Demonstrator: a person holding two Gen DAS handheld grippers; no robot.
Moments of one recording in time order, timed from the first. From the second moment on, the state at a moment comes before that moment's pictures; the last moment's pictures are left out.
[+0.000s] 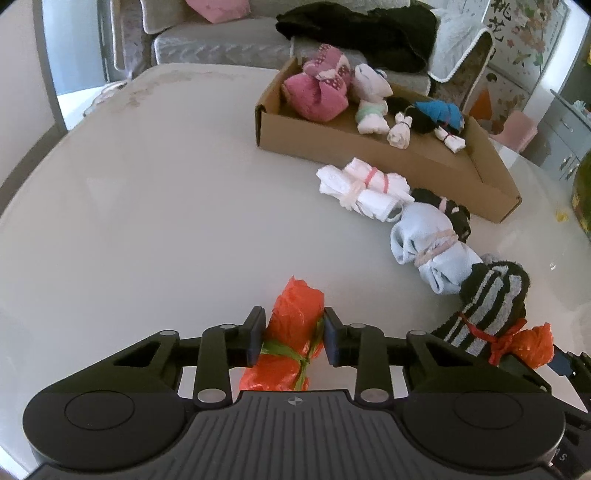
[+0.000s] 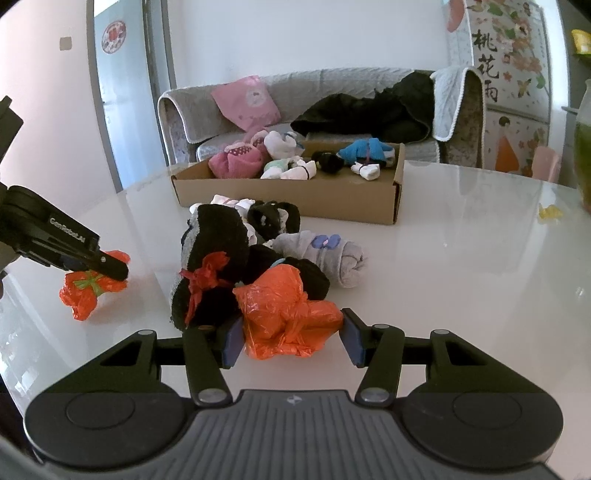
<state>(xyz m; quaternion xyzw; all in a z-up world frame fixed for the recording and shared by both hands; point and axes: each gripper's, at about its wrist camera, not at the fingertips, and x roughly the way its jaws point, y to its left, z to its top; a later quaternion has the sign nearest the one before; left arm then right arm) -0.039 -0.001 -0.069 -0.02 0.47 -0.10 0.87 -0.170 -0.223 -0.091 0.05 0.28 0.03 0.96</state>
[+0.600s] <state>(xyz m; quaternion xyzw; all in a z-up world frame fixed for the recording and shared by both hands) -0.031 0.019 -0.033 -0.08 0.47 -0.12 0.87 -0.176 -0.235 -0.080 0.06 0.27 0.03 0.96</state>
